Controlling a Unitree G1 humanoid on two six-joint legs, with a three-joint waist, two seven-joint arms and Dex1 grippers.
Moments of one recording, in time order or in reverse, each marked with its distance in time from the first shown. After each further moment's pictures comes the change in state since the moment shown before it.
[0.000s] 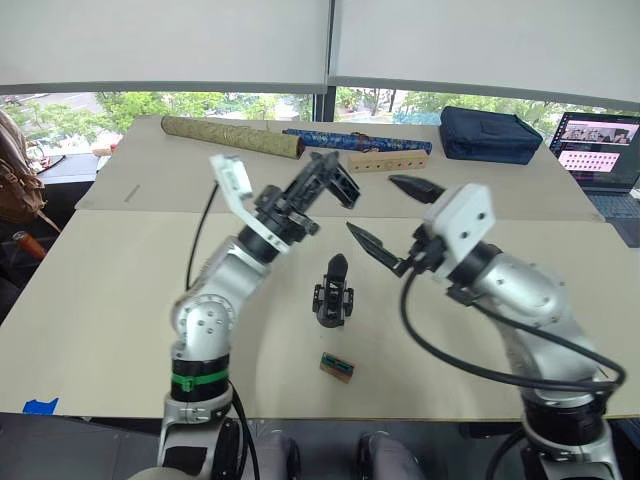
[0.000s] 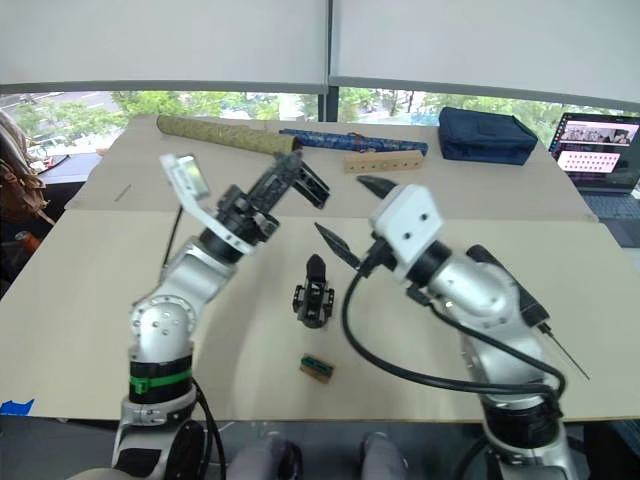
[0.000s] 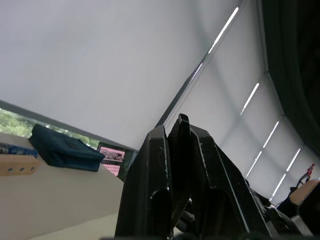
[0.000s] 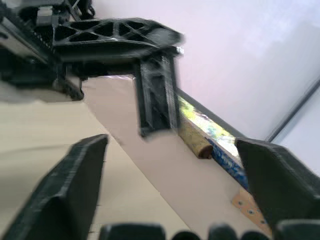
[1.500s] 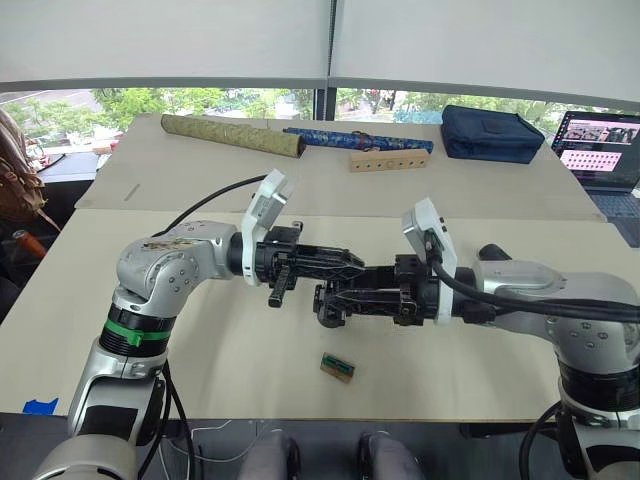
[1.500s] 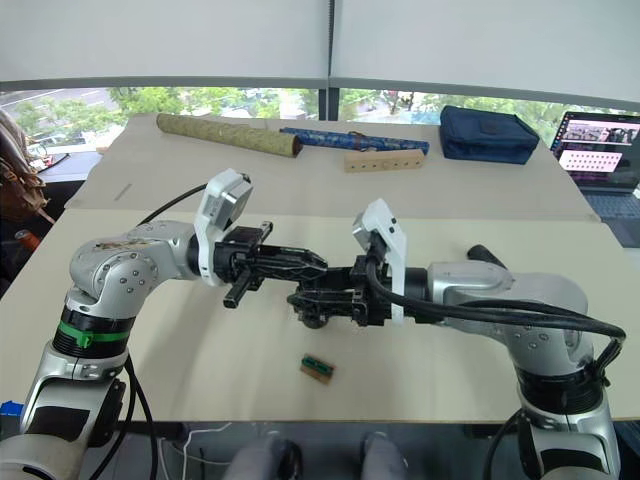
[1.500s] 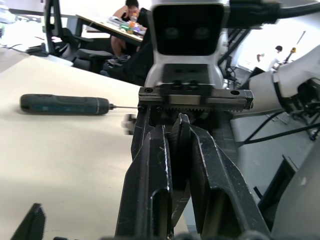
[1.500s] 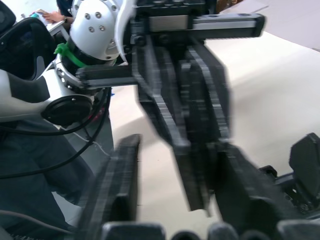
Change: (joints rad) left arm -0.181 0.371 -0.278 0.110 0.199 0.278 -0.754; right arm -0.147 -0.121 0.053 0.073 0.871 0.614 -0.152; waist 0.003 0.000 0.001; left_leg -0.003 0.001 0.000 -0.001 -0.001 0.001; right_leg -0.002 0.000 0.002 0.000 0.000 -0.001
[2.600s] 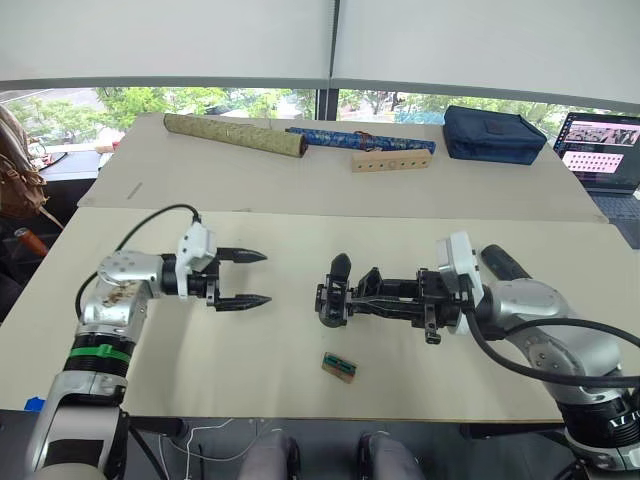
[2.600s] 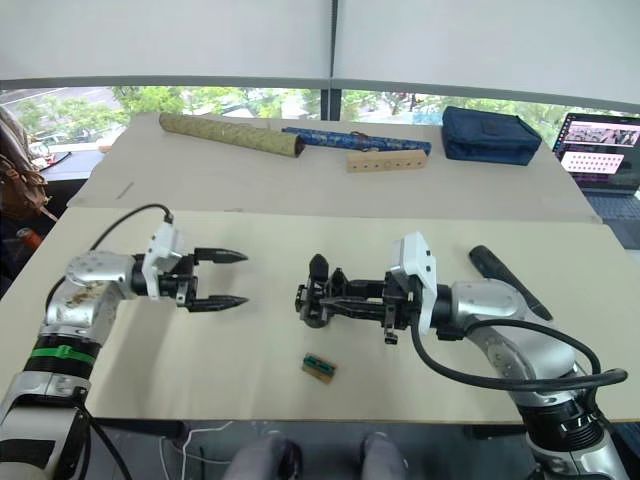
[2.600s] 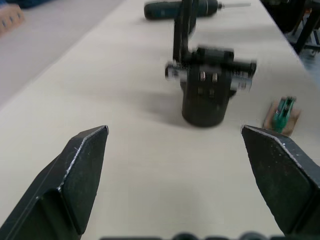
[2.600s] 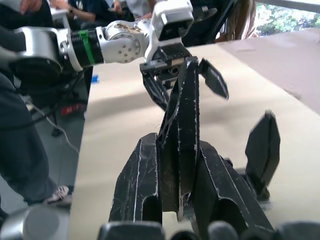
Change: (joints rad) left arm 0.186 0.083 0.045 0.593 0.519 -0.919 -0.253; right arm 0.270 0.009 0.065 0.136 -0.566 -0.691 0.543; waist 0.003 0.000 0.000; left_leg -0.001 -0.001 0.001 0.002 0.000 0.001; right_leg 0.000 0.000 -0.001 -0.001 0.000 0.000
